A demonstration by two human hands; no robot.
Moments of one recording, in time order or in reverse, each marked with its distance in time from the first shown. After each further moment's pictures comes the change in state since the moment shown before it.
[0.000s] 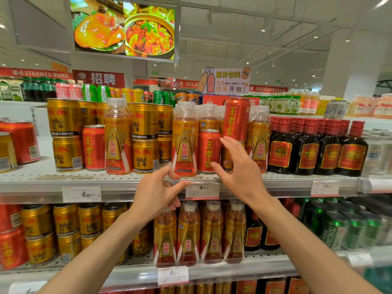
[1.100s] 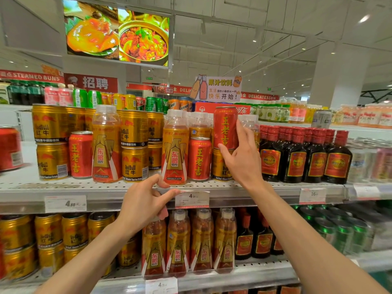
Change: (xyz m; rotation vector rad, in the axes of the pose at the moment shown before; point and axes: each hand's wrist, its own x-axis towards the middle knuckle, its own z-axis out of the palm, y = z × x) left_hand 0.000 -0.004 0.002 0.050 0.014 0.029; right_hand 0.045 0.029 -0.014 0.015 0.162 0.138
